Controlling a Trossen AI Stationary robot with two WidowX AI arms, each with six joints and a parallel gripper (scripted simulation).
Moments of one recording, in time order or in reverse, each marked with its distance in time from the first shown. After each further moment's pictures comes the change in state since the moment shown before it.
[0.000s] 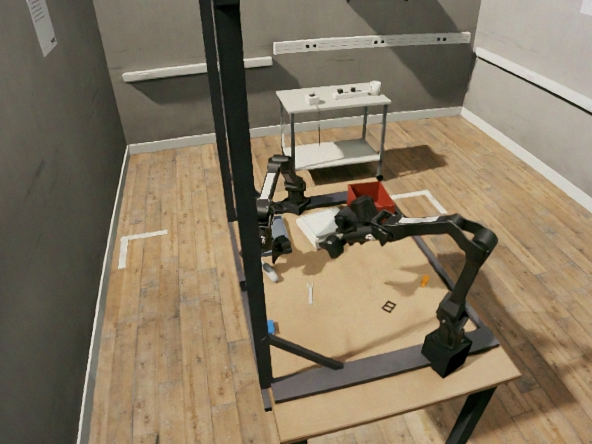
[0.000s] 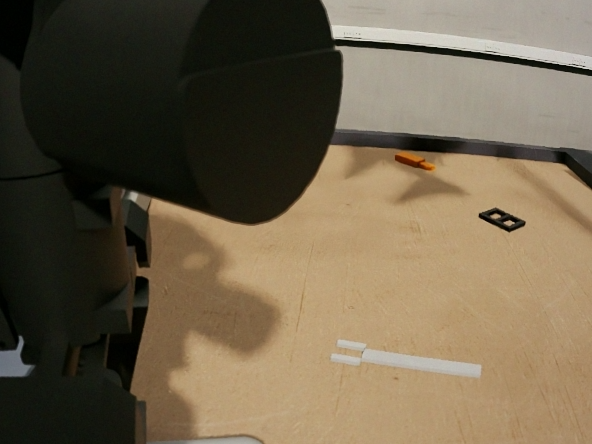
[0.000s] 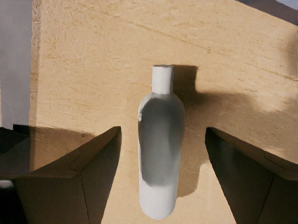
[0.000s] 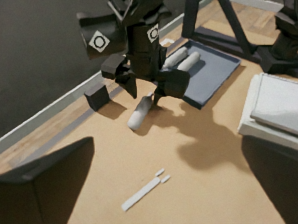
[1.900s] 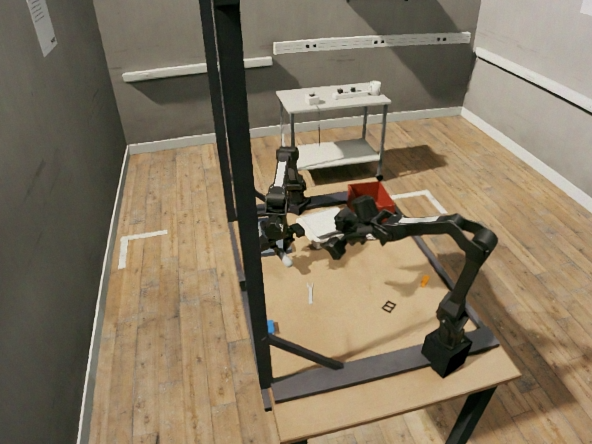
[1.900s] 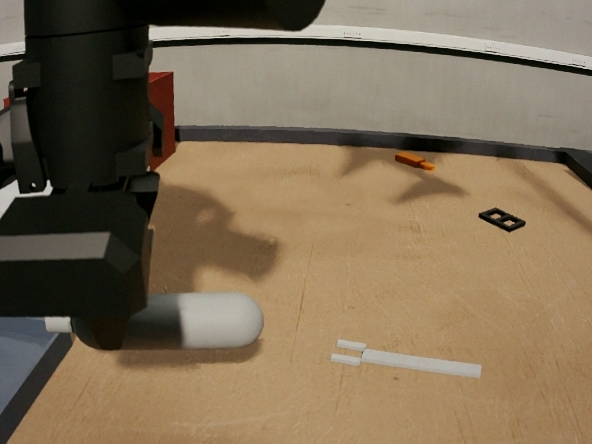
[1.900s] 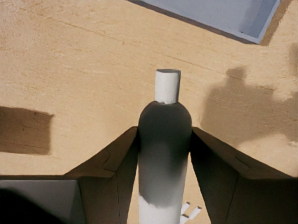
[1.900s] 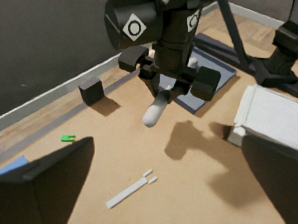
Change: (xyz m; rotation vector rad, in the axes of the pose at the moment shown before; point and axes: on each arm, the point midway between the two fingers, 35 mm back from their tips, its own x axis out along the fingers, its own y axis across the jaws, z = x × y) left arm -0.039 -0.058 -0.006 0.013 -0.024 -0.018; right arm 0.000 -0.003 0.000 -0.106 -0.003 -0.007
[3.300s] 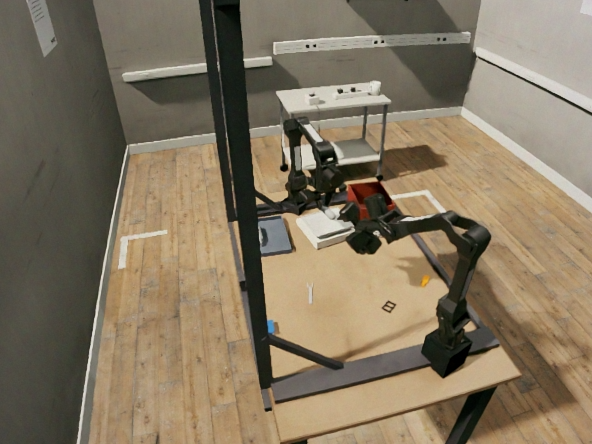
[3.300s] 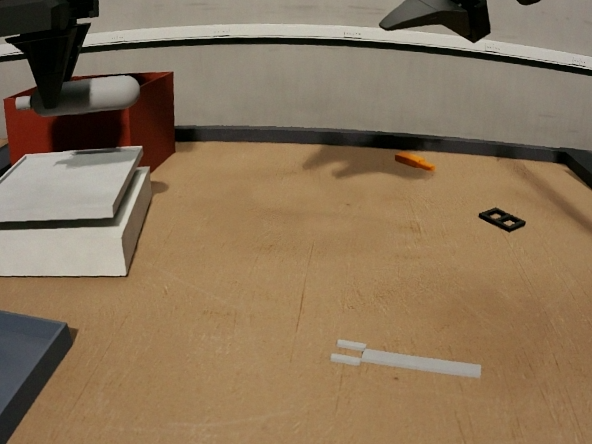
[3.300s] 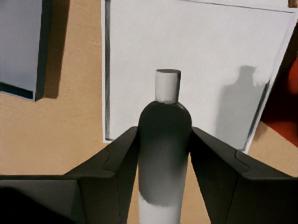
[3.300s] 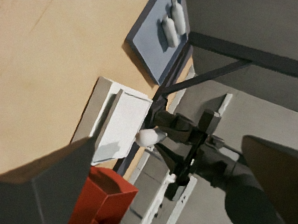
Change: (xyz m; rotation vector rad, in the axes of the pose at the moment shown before) left arm -0.073 -0.235 0.081 -0.010 0.023 0.016; right arm 0.016 -0.092 -0.036 -1.663 0.191 -0.139
